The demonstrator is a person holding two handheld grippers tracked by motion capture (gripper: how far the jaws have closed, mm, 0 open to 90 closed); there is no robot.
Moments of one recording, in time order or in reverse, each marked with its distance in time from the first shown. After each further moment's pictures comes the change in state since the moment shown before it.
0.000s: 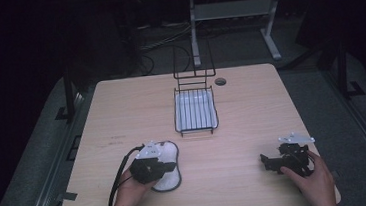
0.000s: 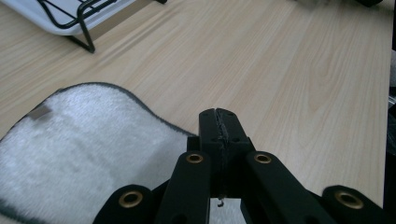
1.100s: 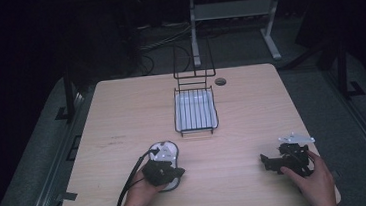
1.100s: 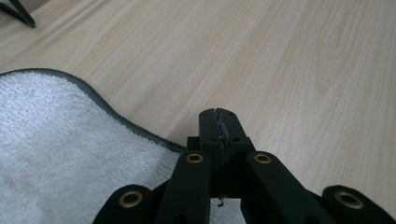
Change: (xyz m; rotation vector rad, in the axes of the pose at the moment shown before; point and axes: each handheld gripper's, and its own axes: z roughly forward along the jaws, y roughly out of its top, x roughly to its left) left arm -0.012 0.001 0.031 0.131 -0.017 0.031; right arm 0.000 0.000 0.000 0.000 0.000 0.000
